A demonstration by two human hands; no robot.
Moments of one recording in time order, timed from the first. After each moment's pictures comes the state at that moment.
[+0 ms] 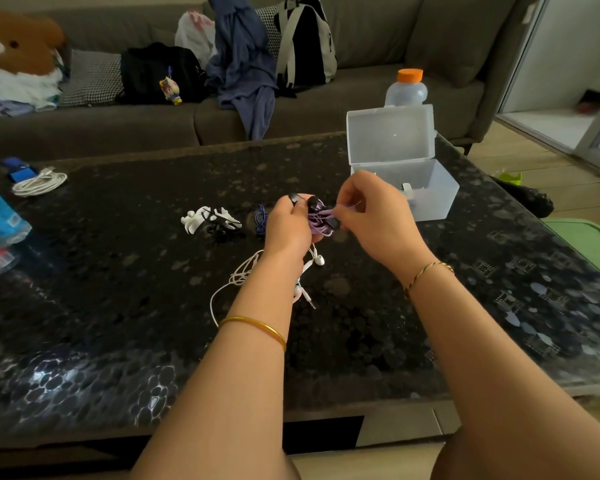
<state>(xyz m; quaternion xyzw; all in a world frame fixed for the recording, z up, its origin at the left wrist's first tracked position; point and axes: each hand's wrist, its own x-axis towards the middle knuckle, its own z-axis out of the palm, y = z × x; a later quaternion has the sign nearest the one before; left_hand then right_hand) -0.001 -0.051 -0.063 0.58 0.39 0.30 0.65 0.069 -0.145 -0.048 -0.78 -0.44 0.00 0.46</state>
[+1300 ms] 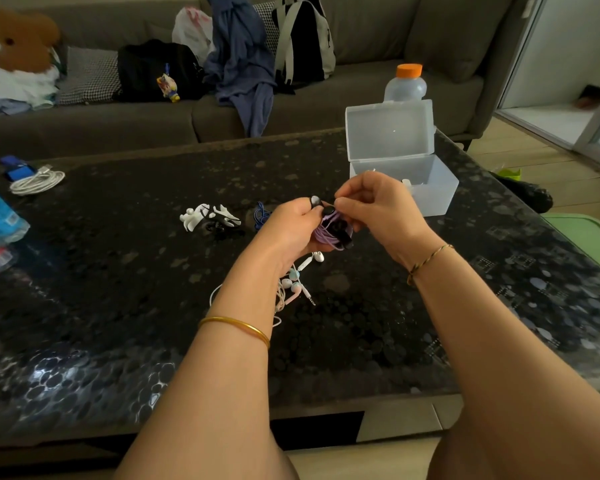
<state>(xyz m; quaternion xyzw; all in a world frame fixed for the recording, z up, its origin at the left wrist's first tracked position) -0.018 -0.051 -0.057 0.69 0.29 0.16 0.65 0.079 -0.149 -0.046 -0.70 -0.39 0.17 0.57</state>
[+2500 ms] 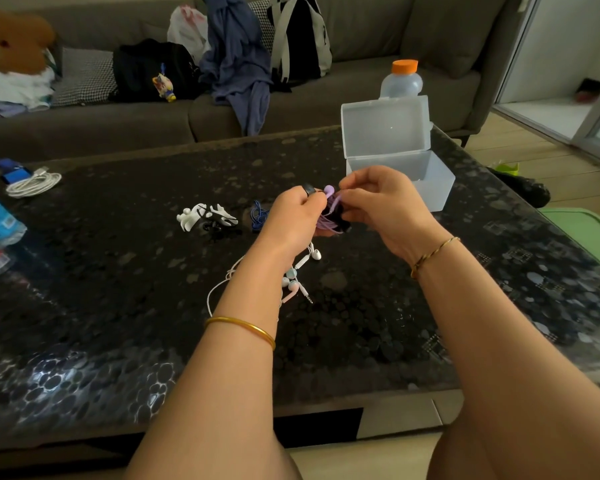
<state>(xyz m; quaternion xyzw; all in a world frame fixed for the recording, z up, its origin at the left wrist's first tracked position) -0.009 -0.055 -0.053 0.72 0.30 0.22 0.59 0.082 -0.151 -0.042 -0.68 -0.31 0.22 0.63</state>
